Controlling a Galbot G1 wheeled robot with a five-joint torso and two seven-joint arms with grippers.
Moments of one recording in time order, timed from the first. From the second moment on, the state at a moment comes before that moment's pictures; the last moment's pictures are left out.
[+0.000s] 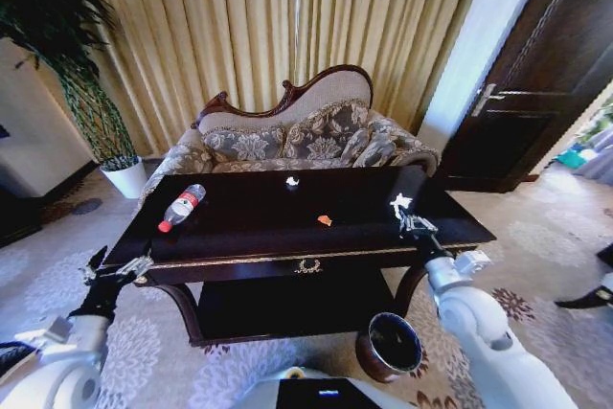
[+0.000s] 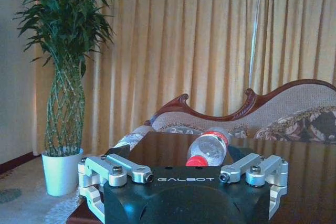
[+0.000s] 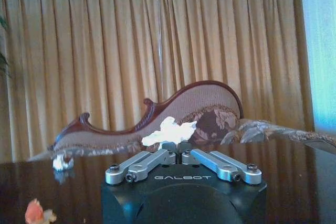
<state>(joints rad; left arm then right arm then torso) 1.82 -1.29 -1.09 -2.30 -0.60 0.14 0.04 -1.54 1.06 0.70 2.18 0.63 -0.10 0.09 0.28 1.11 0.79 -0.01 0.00</state>
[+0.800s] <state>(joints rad) 1.79 -1.27 -1.08 -2.33 -0.60 0.17 0.04 -1.55 1.07 0.70 2.19 0.60 -0.14 0.12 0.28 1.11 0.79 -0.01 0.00</state>
